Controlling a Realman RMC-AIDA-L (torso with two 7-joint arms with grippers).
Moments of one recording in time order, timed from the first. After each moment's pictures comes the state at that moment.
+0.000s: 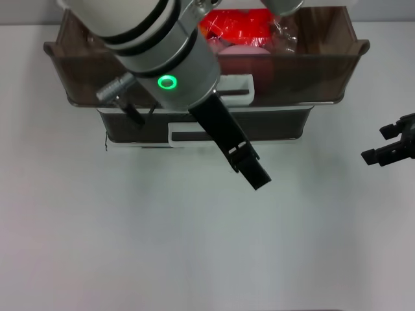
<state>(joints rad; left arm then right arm) -0.90 -2.05 1.67 1.55 -0.81 -1.72 0.30 0.60 2.02 -0.73 -1.07 0.54 1.68 -1.22</state>
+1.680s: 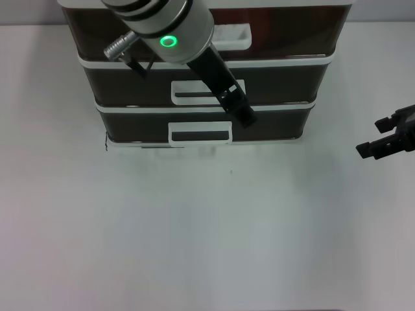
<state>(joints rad) -0.95 -2.05 1.63 1.42 -0.65 -1.53 0.42 0.62 2.02 -0.73 -1.07 0.54 1.68 -1.20</state>
